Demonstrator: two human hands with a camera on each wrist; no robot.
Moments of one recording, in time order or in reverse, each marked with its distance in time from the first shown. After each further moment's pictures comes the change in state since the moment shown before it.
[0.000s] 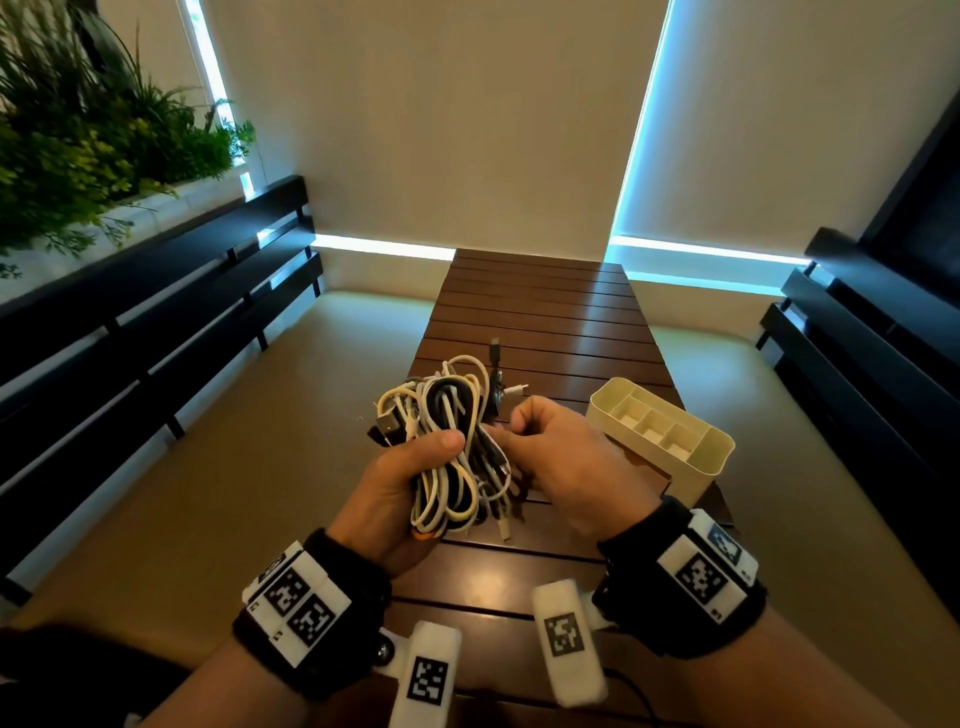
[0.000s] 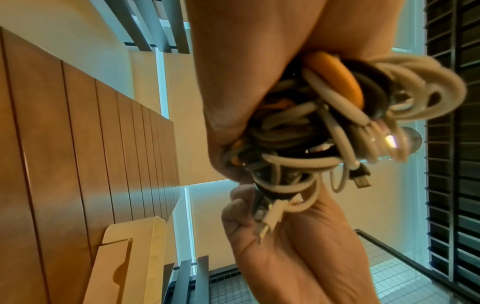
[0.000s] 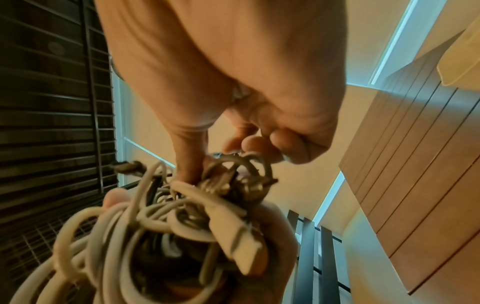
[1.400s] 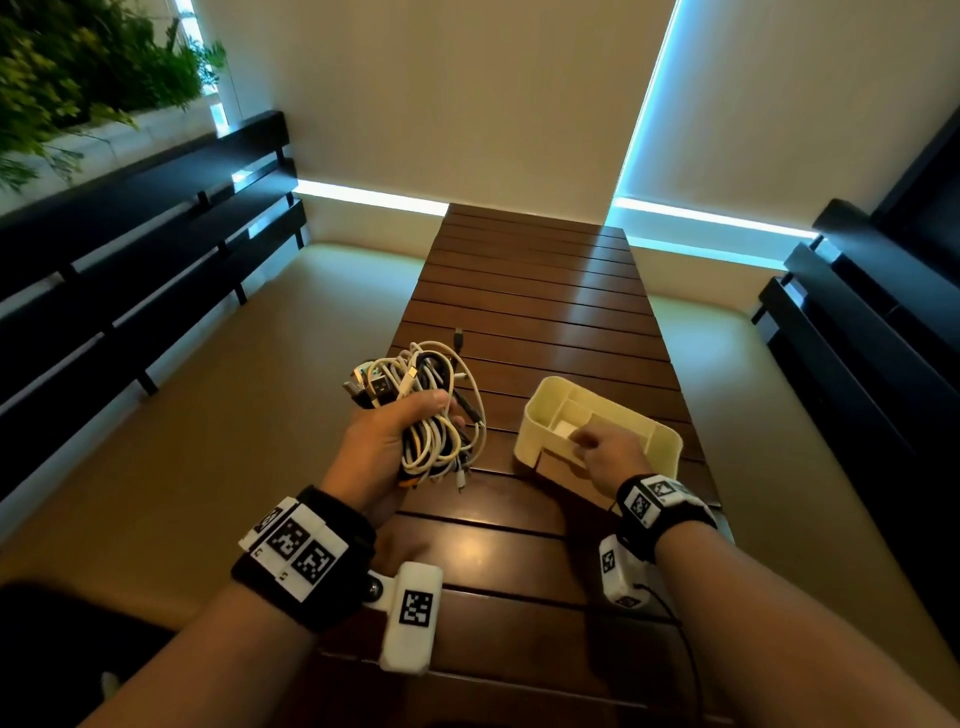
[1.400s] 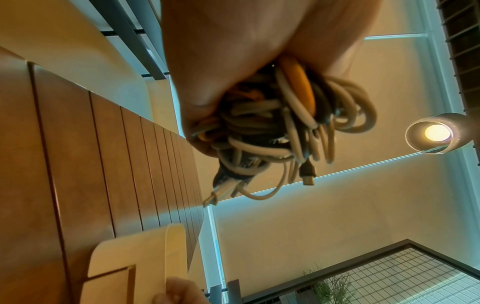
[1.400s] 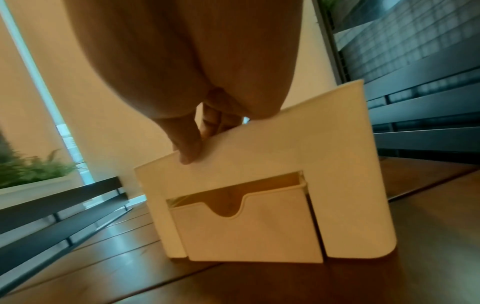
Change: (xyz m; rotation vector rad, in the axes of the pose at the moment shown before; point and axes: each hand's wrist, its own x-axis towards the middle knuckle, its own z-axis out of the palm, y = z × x) left_hand 0.056 -0.027 -0.046 0.139 0.326 0.025; right_hand 0.112 0.186 -0.128 -0.689 0.306 0.243
